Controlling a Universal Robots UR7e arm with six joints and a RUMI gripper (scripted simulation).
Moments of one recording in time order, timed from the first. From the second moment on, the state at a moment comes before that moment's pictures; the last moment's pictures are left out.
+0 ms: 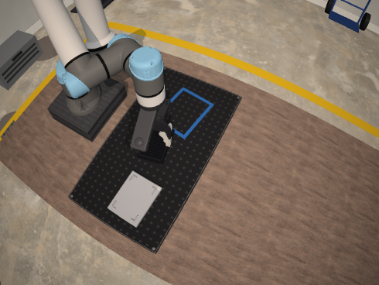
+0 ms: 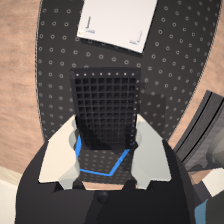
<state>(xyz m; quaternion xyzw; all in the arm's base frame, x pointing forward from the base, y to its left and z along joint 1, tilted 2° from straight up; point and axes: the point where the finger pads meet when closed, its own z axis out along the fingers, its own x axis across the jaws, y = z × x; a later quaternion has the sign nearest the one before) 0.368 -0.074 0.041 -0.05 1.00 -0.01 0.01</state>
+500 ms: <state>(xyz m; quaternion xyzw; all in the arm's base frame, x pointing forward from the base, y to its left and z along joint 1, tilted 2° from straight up) 0.371 -0.031 0.039 -0.05 1.00 -0.01 0.01</state>
